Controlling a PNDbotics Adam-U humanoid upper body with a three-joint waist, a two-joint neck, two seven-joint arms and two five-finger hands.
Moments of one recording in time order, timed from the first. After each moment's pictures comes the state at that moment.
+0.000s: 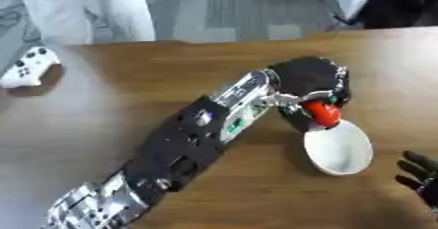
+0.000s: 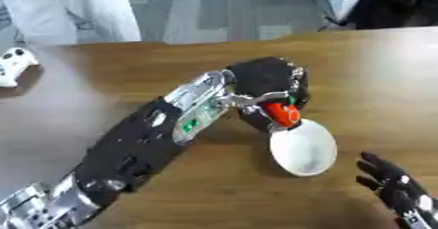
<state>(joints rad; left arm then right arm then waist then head) -0.92 0.23 -0.45 -1.26 -0.95 -0.44 -0.15 -0.08 -0.24 0.04 -1.73 -0.22 -0.25 0.70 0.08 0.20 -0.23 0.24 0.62</state>
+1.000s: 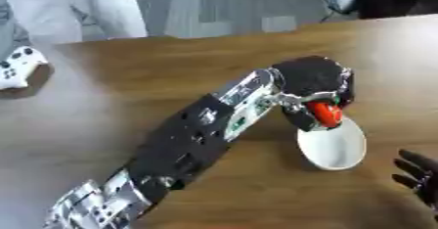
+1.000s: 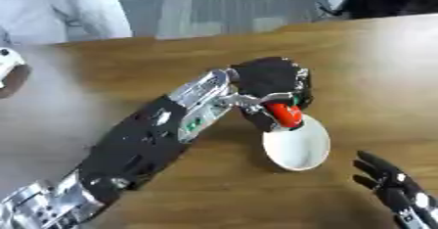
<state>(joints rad) -0.95 0.22 -0.46 -1.24 -0.98 -0.46 -0.15 -0.09 -0.24 0.04 -1.73 -0.20 -0.24 0.71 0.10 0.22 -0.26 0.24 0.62</state>
